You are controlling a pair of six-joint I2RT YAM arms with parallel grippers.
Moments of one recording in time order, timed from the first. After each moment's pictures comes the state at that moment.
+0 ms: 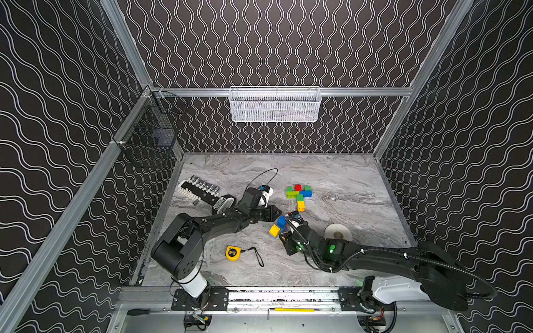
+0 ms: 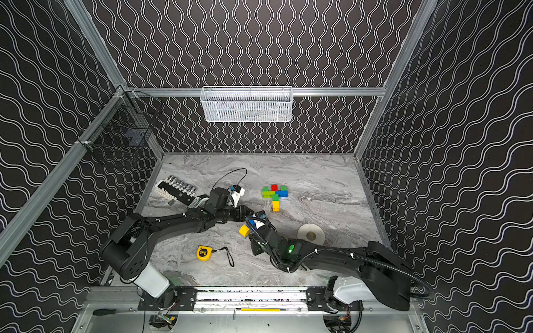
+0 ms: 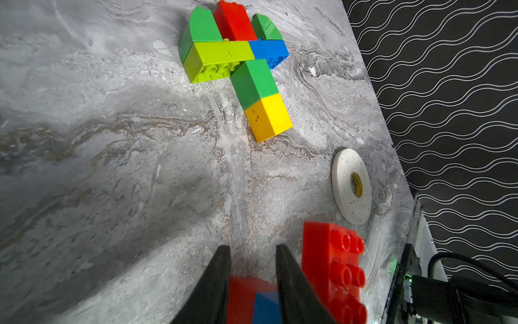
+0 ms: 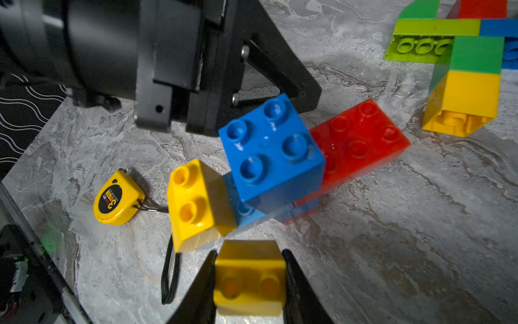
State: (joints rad) left arm -0.58 1.64 0.81 0.15 0.39 -0.51; right arm 1.11 1.30 0.61 0.01 0.31 0.61
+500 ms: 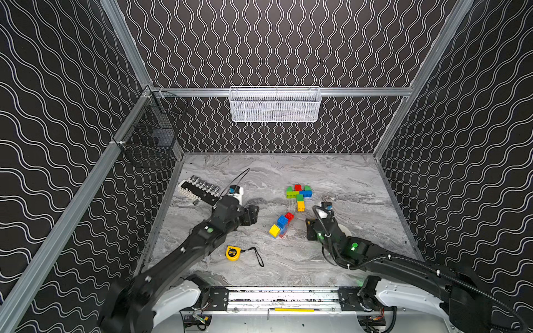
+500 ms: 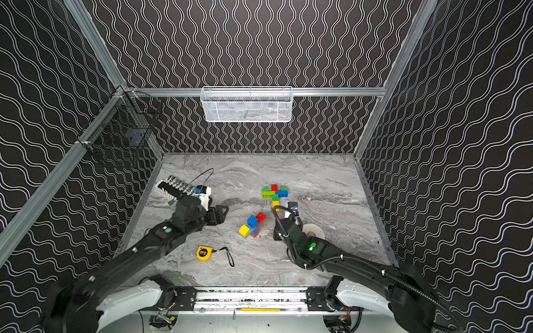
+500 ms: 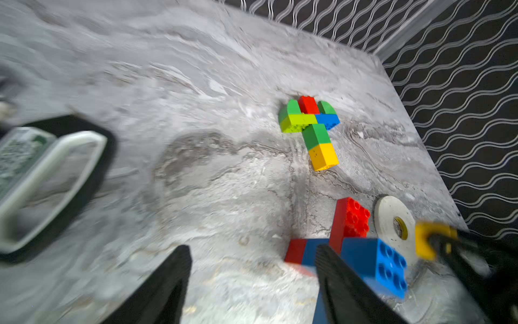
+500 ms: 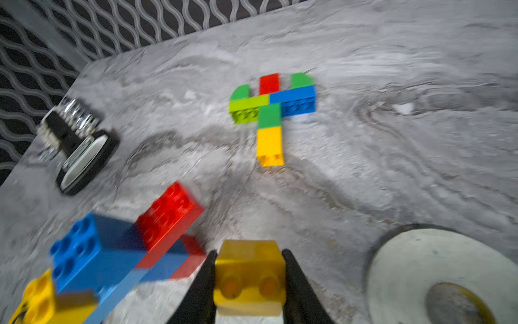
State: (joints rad) left arm -0.57 0.95 0.61 -0.22 -0.04 -0.51; right arm 0.85 1.07 0.55 -0.13 0.53 0.70
